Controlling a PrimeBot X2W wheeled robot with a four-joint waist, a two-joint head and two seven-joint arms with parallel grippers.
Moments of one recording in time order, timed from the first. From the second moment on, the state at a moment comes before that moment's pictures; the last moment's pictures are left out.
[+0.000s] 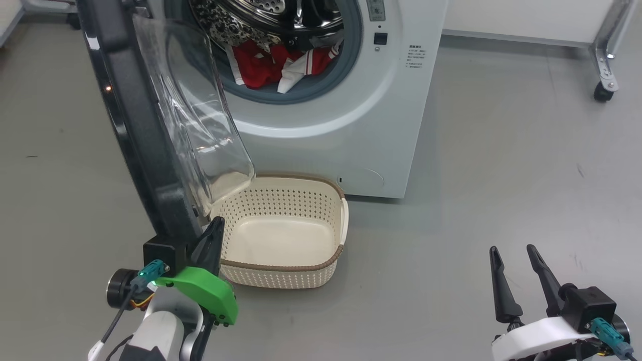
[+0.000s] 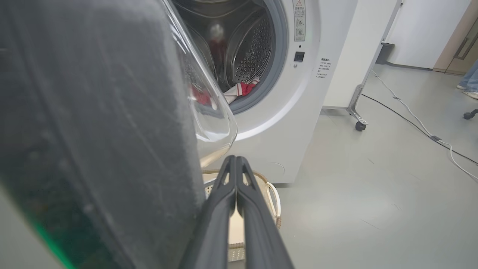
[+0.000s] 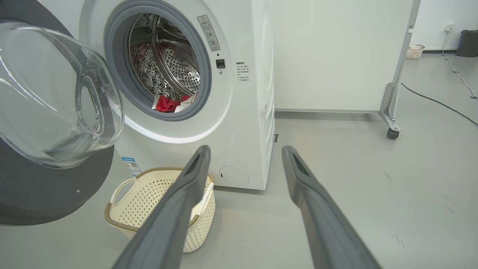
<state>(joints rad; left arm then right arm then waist) -0.28 0.02 -0.28 0.47 -0.35 -0.02 -0.13 0.09 -0.11 0.15 0.14 0.35 0.02 -0.26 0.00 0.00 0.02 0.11</state>
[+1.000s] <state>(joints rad) -0.30 0.10 -0.09 0.50 -0.46 0.03 -0.19 0.11 -0.11 0.19 0.14 0.30 0.04 -0.26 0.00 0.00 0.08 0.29</state>
